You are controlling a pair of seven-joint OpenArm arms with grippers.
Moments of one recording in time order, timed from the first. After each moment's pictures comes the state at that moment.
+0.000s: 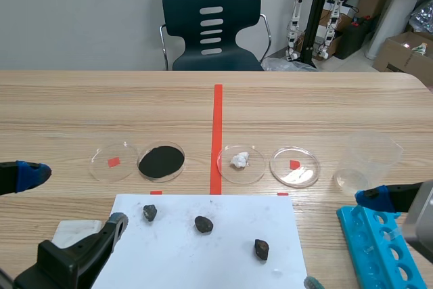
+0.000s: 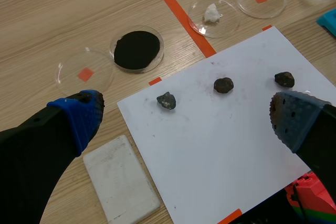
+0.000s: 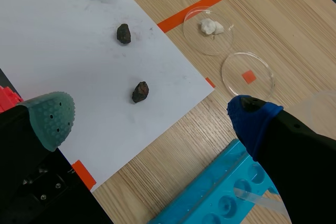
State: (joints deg) left arm 55.4 -17.3 -8.2 128.4 -8.4 -23.0 5.8; right arm -60.3 27.9 10.0 122.3 -8.0 28.2 11.6
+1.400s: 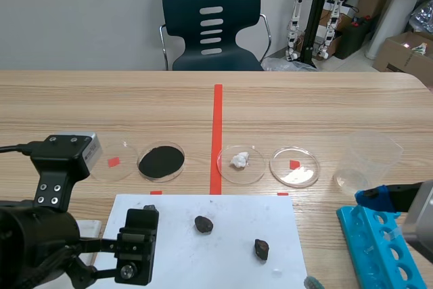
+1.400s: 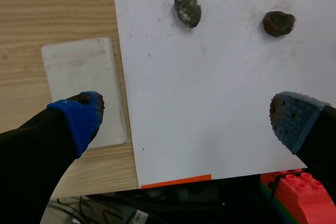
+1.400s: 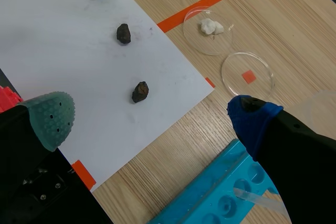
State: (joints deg) left arm 30.2 -17.2 15.1 121.2 -10.4 17.1 52.5; right arm -60.3 27.9 10.0 122.3 -8.1 28.1 11.6
